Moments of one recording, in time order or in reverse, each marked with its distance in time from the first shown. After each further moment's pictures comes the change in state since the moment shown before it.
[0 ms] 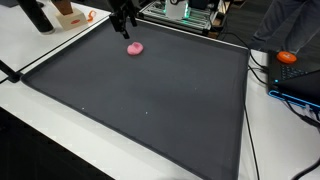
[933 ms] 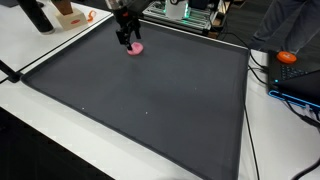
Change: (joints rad) arm 0.001 0.099 0.020 -0.095 0.092 0.242 -0.006
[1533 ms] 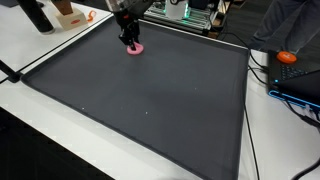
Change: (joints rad) arm 0.000 0.016 0.005 -0.005 0.013 0.029 0.000
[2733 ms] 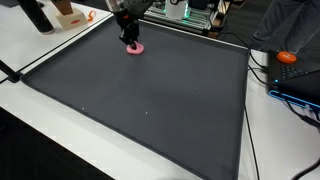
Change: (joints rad) arm 0.000 0.002 -0.001 0.000 -0.003 0.001 0.004
